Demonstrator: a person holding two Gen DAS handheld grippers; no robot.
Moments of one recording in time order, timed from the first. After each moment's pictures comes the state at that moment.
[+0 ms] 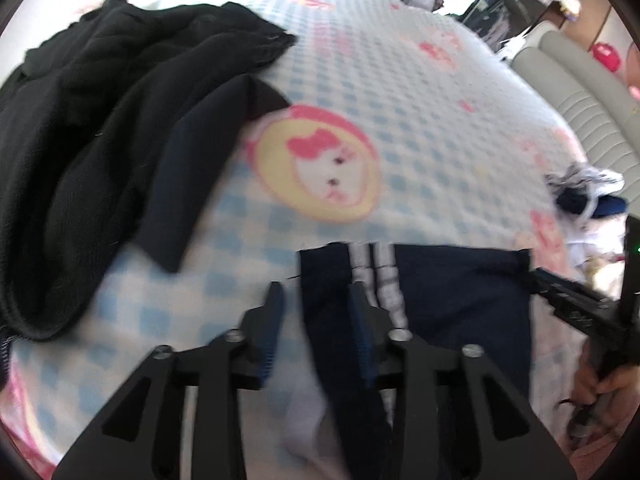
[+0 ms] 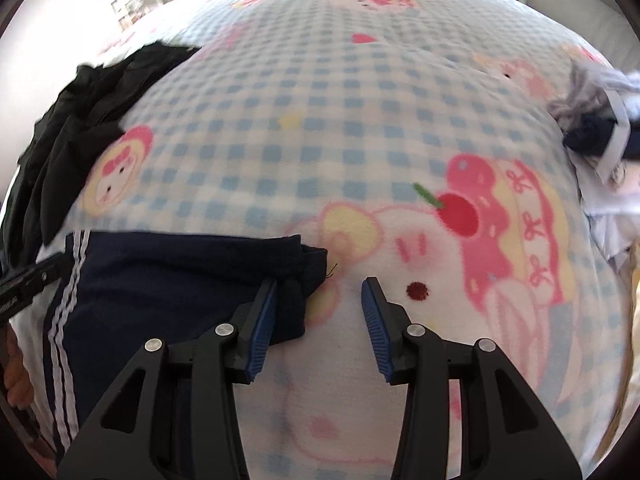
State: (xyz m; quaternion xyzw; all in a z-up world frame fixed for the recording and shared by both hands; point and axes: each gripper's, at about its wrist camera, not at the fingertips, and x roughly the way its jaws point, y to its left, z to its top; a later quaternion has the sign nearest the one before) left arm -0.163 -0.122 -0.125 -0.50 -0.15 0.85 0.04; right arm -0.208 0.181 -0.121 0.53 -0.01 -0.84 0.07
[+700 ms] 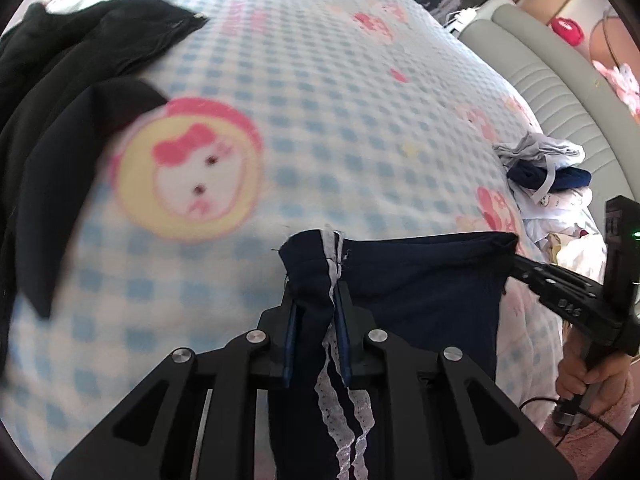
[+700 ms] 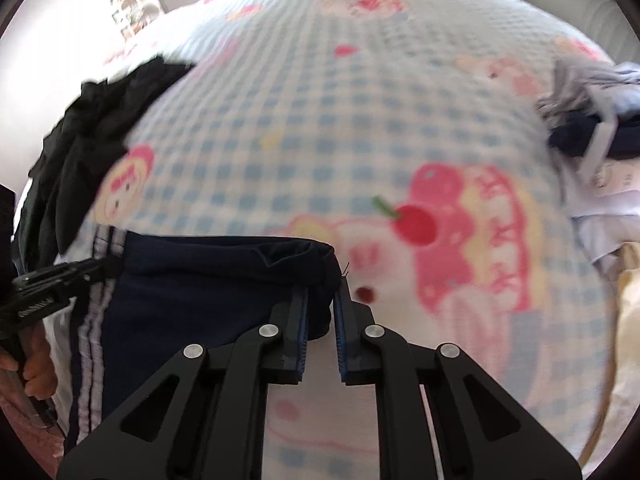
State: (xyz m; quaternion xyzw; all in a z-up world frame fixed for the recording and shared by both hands) left arm -0.205 -0.063 -0.122 -0.52 -0.13 0.84 0.13; right arm -0.209 0.208 -0.095 0.52 -0.02 -0.85 0.09
